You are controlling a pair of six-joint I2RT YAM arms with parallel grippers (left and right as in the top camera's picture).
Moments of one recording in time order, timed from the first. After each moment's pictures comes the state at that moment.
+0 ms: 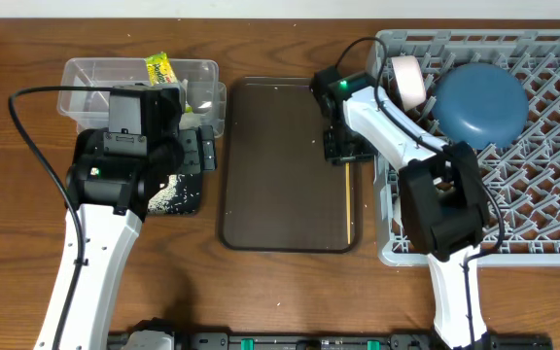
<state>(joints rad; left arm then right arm) -0.11 1.26 1.22 -0.89 0.07 -0.17 0.46 2.27 1.81 -1.18 0.13 0.44</state>
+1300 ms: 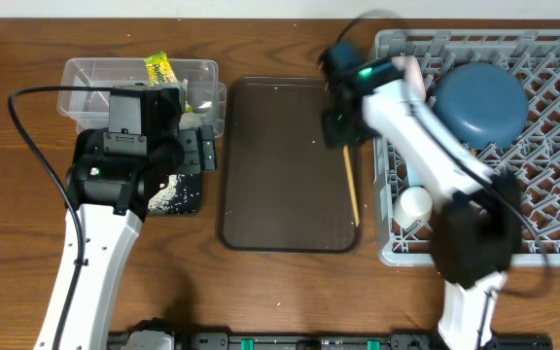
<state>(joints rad) -0.11 1.26 1.22 -0.89 0.07 -0.17 0.43 2.01 1.85 -1.19 0.01 0.30</state>
